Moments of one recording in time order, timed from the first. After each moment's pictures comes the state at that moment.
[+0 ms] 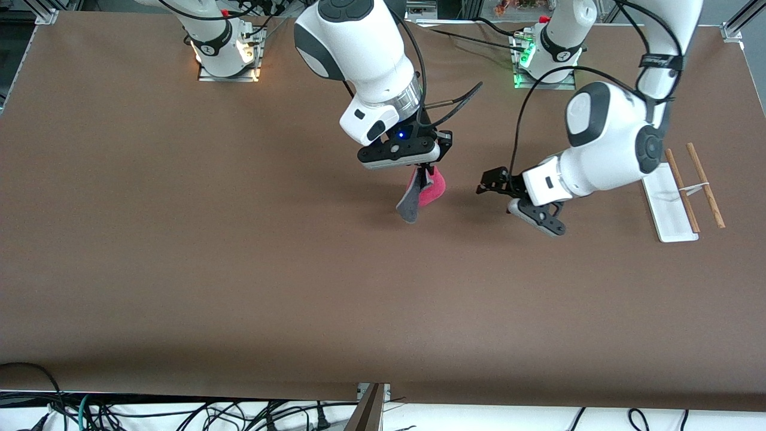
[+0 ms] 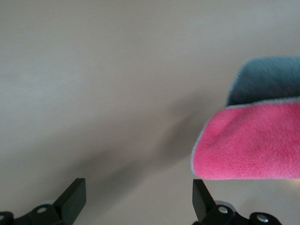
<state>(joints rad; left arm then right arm) -0.10 0.25 -0.22 -1.97 -0.56 2.21 0.44 0.72 0.62 0.14 -1.05 0.02 2.08 0.87</state>
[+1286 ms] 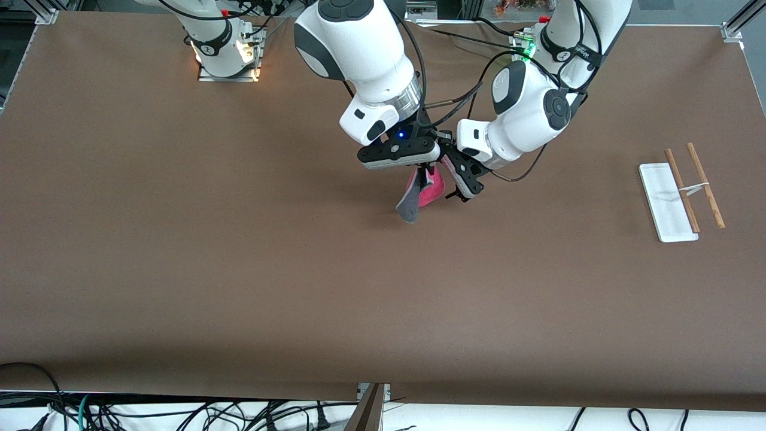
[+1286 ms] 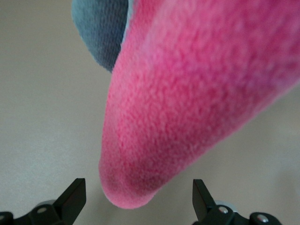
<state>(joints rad) -0.11 0.24 -0.47 -2.16 -0.64 2.59 0.82 0.72 0.62 0.14 -1.05 0.02 2.08 0.87</state>
